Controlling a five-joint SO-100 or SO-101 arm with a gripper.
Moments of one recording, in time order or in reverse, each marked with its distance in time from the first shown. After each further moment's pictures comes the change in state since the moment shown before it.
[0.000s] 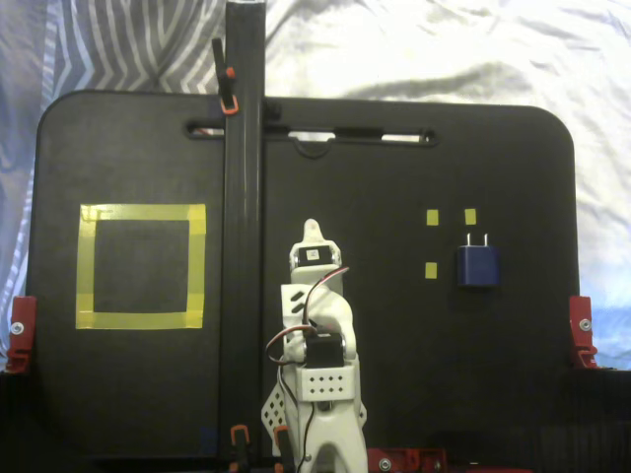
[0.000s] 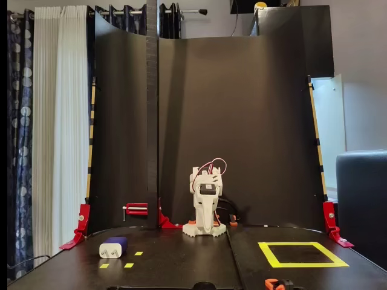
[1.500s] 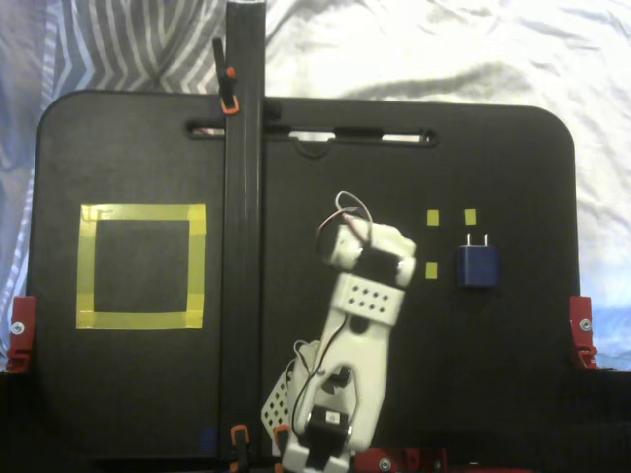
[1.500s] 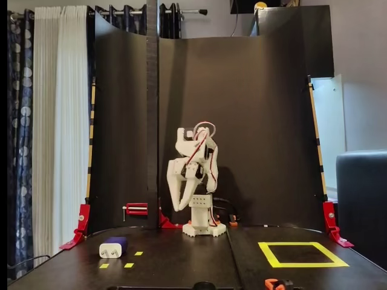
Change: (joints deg) arm 22.1 -62.5 -60.0 37.3 -93.5
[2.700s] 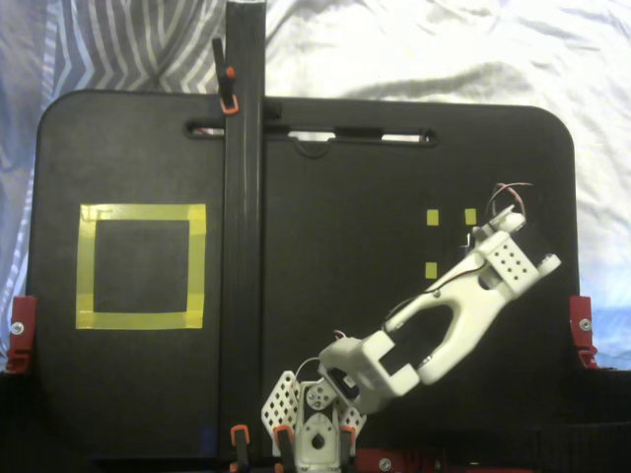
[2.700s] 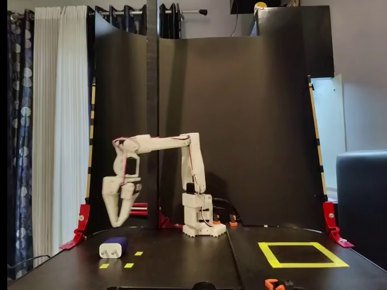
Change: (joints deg) arm 33.0 -47.5 -33.4 -4.0 -36.5
